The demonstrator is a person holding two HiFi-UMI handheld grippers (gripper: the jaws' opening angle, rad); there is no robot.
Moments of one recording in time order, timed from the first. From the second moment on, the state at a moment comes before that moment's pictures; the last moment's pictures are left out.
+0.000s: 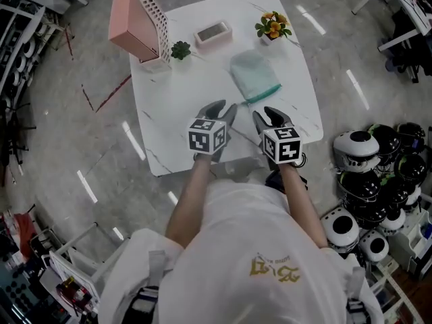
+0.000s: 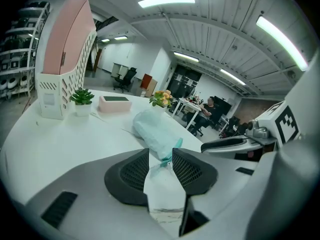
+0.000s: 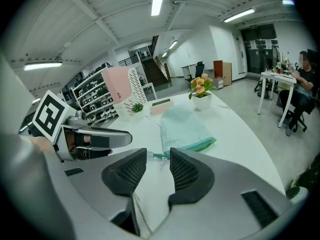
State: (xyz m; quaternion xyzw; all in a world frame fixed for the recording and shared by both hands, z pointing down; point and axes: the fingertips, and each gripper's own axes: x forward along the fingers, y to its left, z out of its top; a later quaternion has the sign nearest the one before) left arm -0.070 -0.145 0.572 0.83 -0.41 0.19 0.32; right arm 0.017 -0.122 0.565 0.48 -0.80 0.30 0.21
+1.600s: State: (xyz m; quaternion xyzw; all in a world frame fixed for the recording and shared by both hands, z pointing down) left arm -0.023 -0.156 0.643 0.87 -0.26 0.35 0.24; right arm -0.006 -0.144 0.652 0.42 -0.78 0.31 0.34
